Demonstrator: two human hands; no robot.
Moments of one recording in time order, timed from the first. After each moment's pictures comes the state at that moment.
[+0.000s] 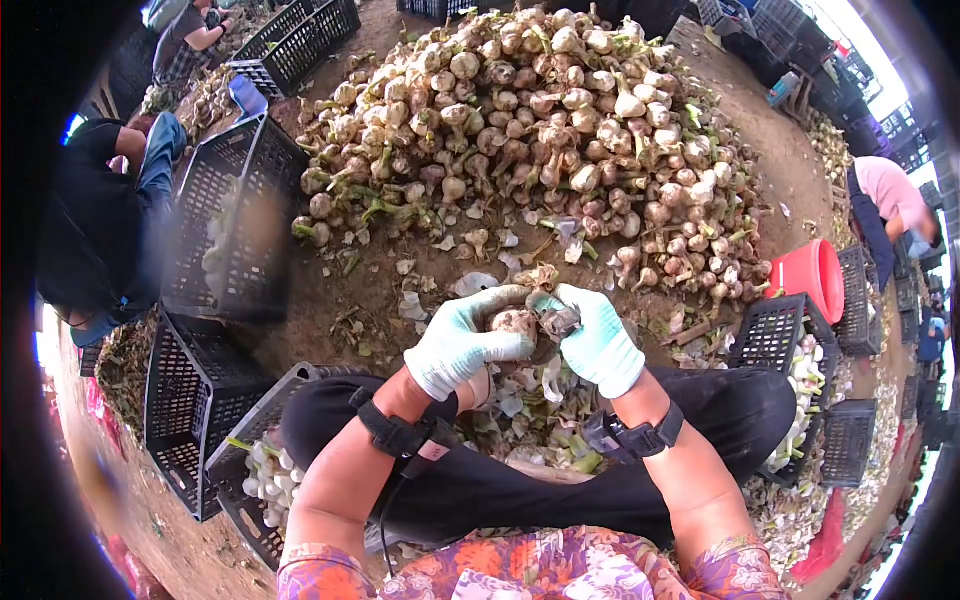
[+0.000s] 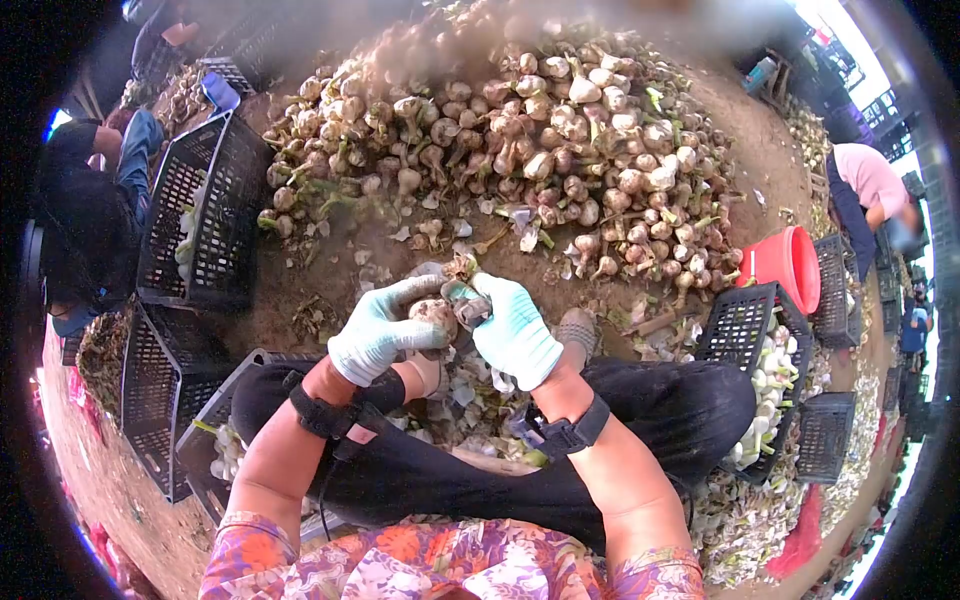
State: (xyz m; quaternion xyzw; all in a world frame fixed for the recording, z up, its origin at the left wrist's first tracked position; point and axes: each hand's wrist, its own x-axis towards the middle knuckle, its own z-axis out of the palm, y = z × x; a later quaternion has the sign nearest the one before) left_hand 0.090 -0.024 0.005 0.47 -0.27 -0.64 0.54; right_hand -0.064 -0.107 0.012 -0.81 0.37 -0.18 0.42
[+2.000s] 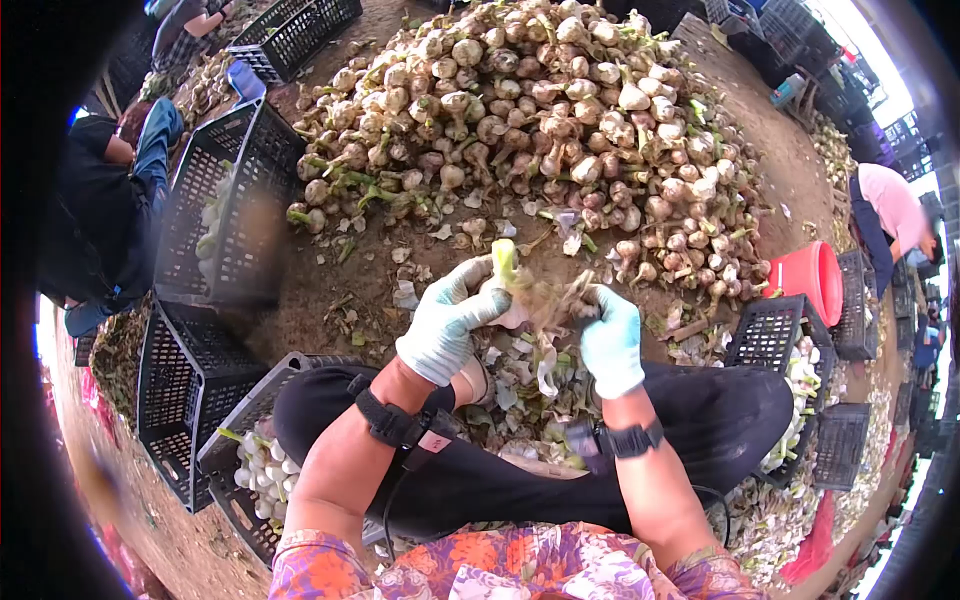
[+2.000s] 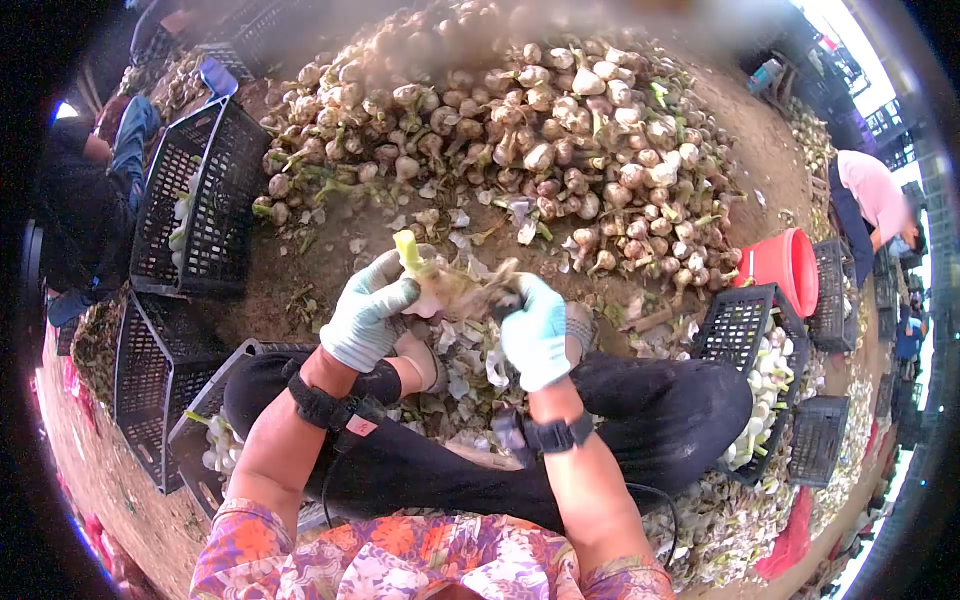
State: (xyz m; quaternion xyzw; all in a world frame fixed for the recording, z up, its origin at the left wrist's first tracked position) left_hand 0.093 -0.029 -0.013 0.45 -0.22 -0.61 0.62; right_hand -0.087 -0.109 -0.034 -0.72 0.48 -0.23 0.45
